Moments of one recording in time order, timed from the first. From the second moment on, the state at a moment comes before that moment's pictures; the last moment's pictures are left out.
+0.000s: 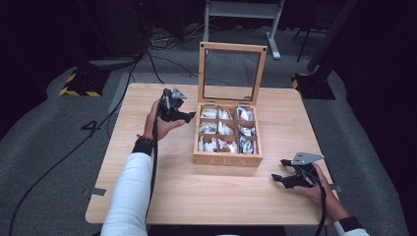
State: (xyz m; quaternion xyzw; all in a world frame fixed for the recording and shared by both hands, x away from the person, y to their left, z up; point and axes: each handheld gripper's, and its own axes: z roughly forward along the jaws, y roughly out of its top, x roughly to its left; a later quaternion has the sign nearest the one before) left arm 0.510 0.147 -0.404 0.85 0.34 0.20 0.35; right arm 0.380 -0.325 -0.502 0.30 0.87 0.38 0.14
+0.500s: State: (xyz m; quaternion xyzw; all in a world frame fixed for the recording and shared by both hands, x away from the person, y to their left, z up) left arm 0.429 0.178 -0.425 0.87 0.30 0.19 0.32; right arm 0.377 -0.320 -0.469 0.28 0.85 0.42 0.14
